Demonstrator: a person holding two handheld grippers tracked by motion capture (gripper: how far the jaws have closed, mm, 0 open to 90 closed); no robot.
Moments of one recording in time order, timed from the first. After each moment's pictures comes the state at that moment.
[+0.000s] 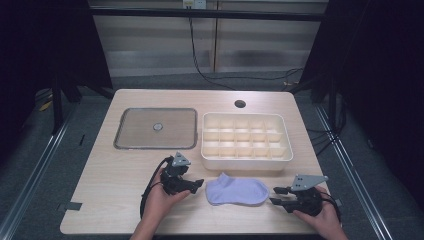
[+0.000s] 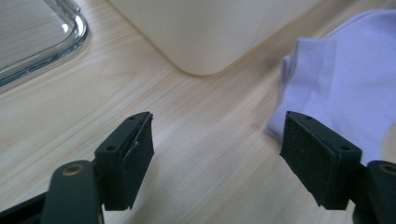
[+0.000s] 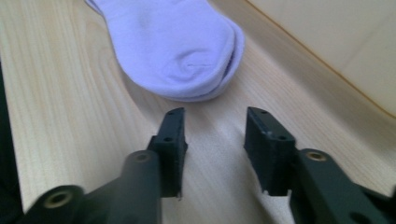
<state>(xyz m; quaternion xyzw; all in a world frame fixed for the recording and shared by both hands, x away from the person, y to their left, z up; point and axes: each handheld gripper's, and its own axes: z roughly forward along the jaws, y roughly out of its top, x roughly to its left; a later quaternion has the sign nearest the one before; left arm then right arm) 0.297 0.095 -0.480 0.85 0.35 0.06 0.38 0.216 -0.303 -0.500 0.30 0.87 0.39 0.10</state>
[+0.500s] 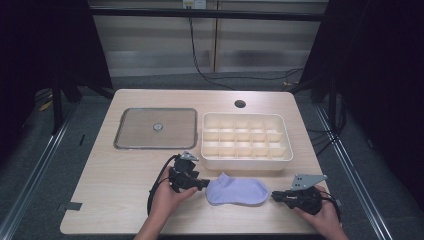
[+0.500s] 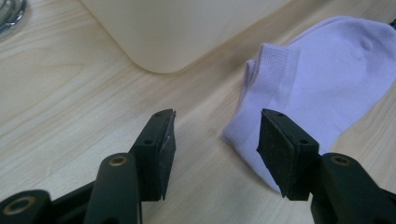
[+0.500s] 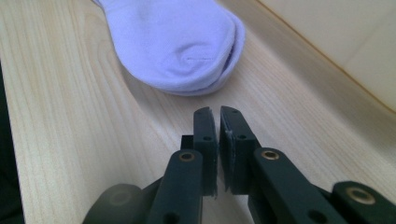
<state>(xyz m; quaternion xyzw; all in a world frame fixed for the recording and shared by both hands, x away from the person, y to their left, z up) 0.302 0.072 -0.475 0.86 0.37 -0.01 0.35 0.218 -0.304 -0.500 0.30 0.87 0.38 0.09</state>
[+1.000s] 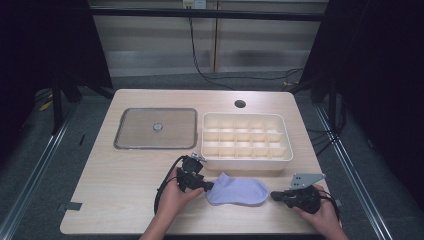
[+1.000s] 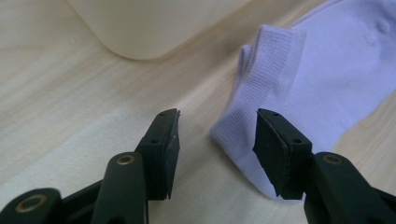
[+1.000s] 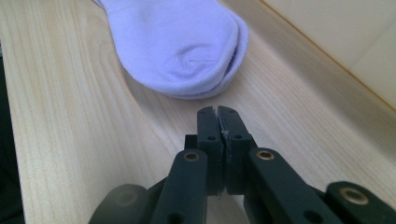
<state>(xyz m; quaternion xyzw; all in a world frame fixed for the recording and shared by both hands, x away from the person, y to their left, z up) 0.304 0.057 -0.482 0.87 0.37 -0.04 0.31 0.221 -0.302 -0.501 0.30 0.87 0.38 0.09</state>
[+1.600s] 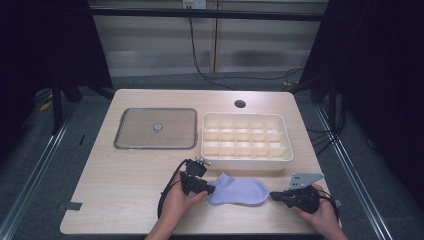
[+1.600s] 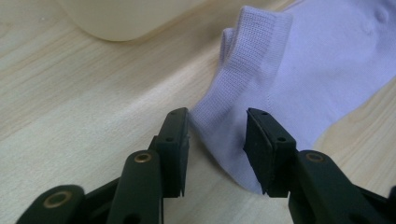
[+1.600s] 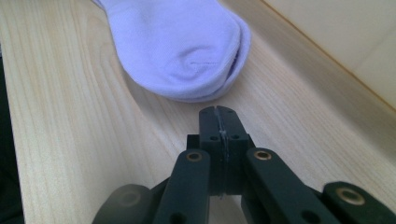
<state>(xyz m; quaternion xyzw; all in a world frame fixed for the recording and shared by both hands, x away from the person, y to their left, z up) 0.290 0.043 -0.479 0.87 0.39 -0.03 0.28 0.222 -0.300 -0.501 0.30 0.87 0.37 0.08</state>
